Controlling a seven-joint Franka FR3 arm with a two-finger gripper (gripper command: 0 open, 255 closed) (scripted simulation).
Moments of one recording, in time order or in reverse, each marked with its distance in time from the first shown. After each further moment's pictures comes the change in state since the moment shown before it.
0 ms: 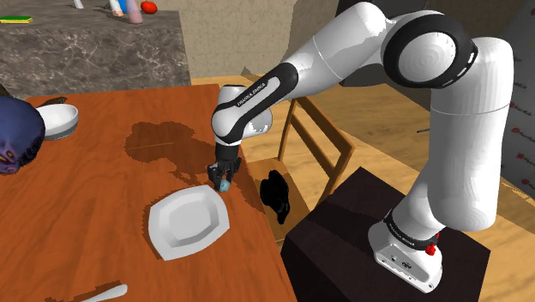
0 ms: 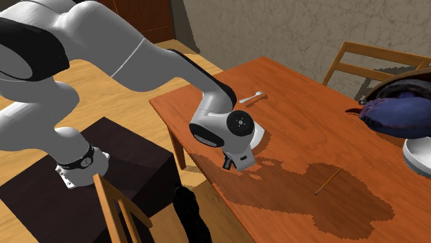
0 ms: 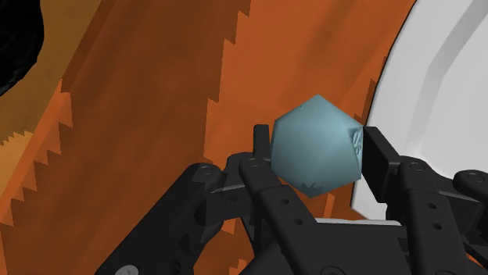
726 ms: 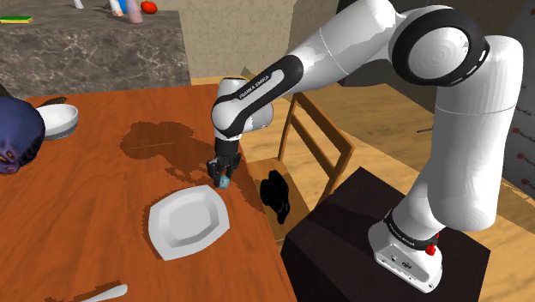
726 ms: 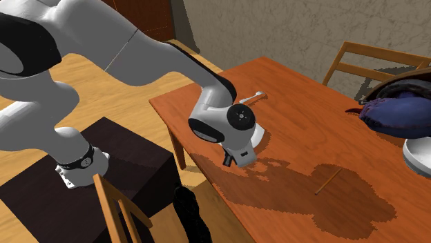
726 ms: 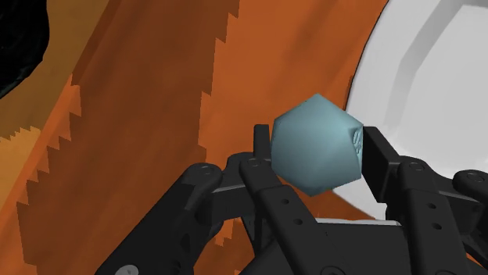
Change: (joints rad) arm -0.001 -0.041 -0.002 -0.001 -0.006 -0.038 0.015
